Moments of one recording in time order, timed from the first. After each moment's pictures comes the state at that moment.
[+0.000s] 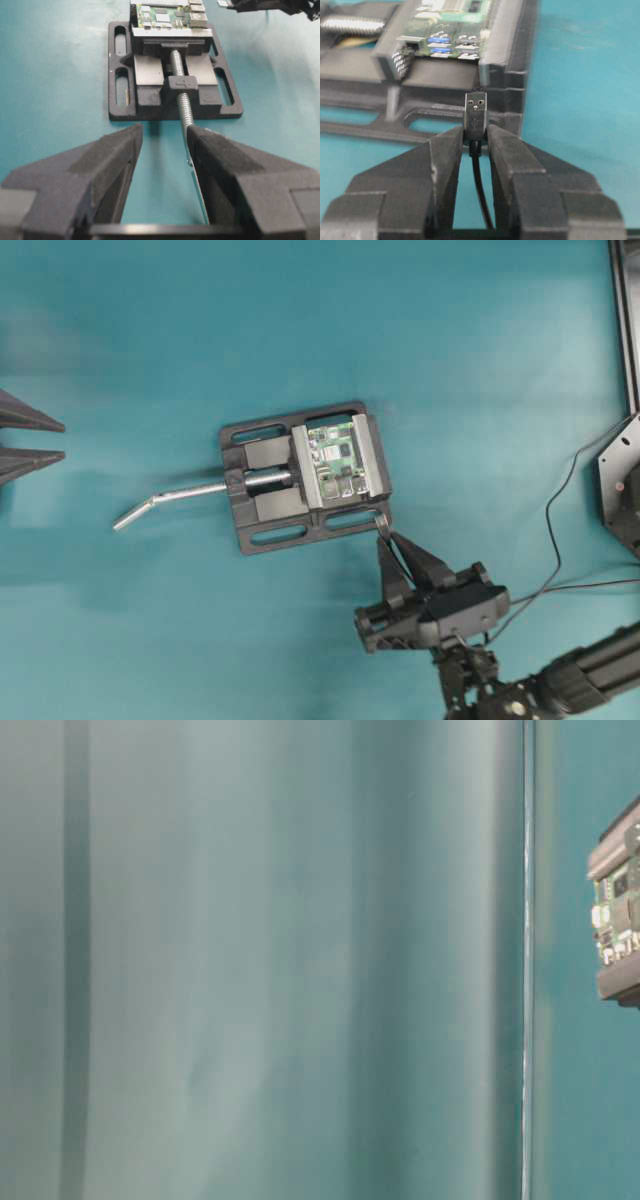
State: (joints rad) left arm 0.09 -1.36 1.45 -0.07 0.17 -0.02; right arm 0.69 0.53 0.33 2.02 -1.53 -0.36
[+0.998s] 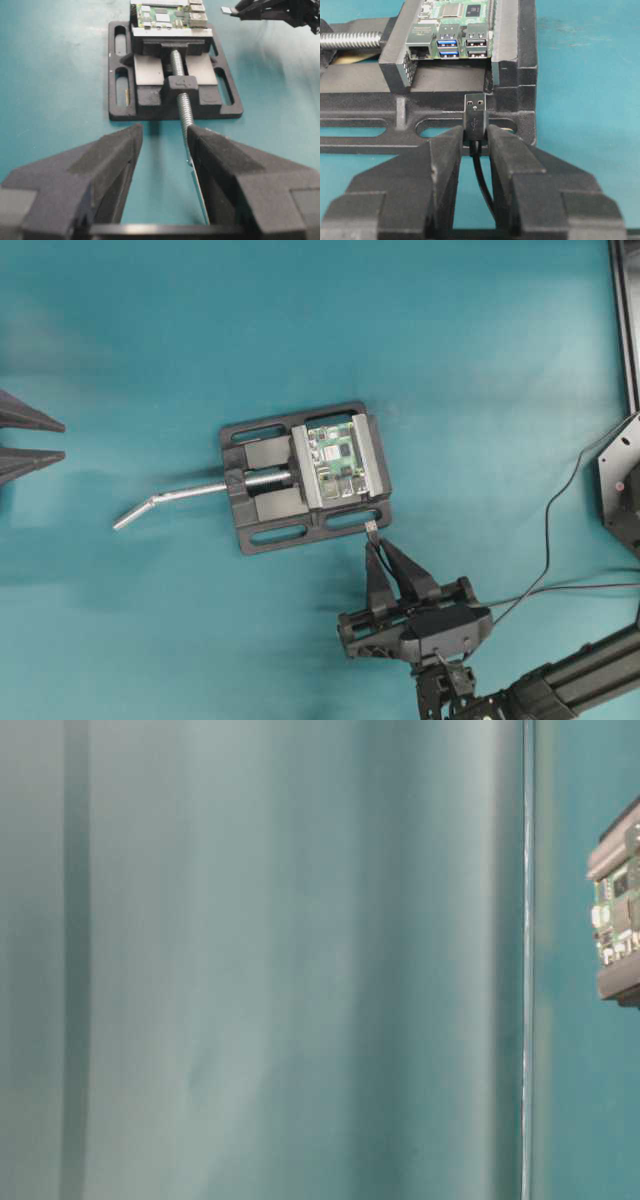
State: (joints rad) left arm 0.09 -1.36 1.45 -0.07 0.17 -0.02; right arm 0.69 0.62 0.21 2.03 -1.61 -0.36
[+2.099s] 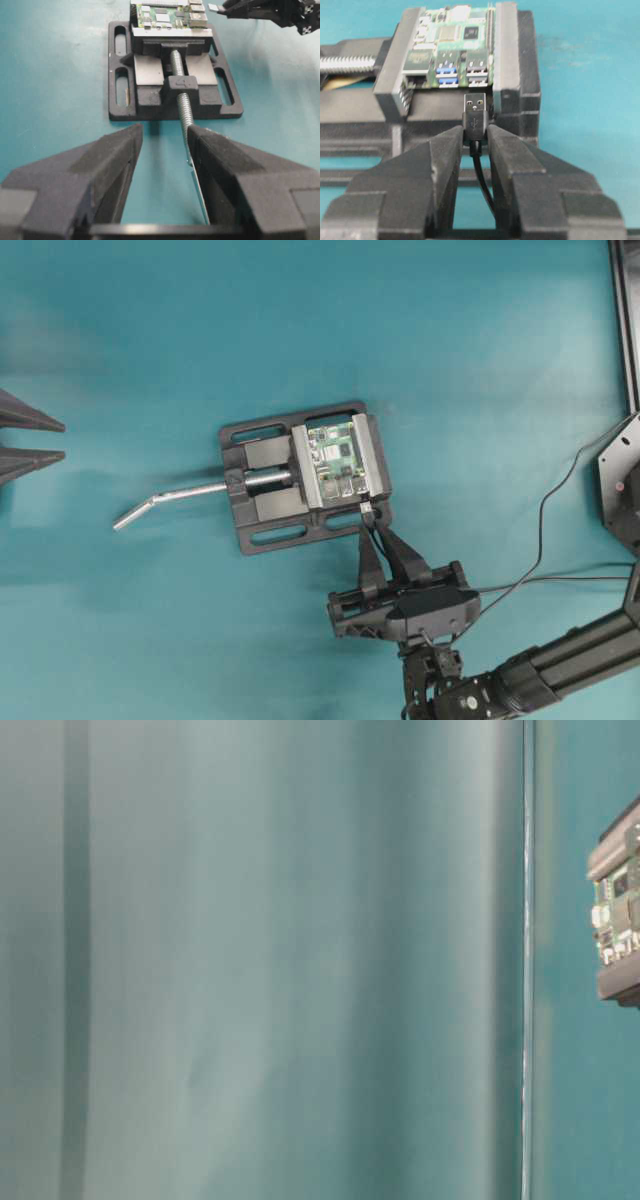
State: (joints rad) left arm 0.09 -1.36 1.45 -0.07 0.17 -0.02; right arm 0.63 0.62 0.21 2.01 -1.62 -0.38
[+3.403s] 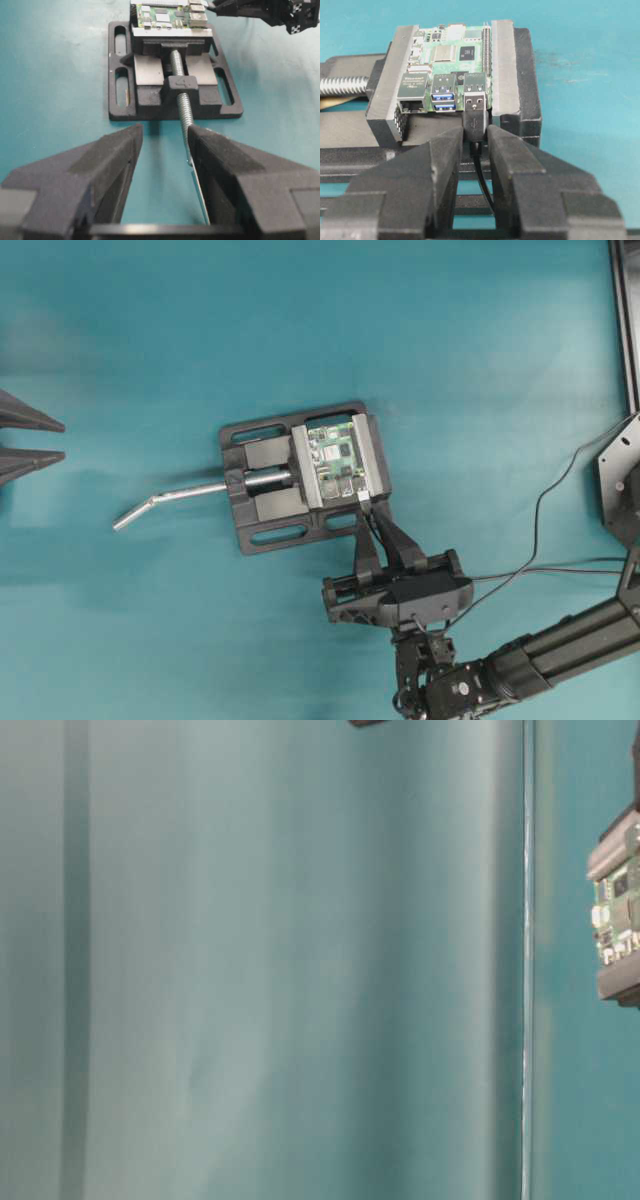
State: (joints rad) left arm 0.09 -1.36 1.45 -0.07 0.17 -0.02; right arm 0.59 0.61 0.21 1.99 -1.62 -0.39
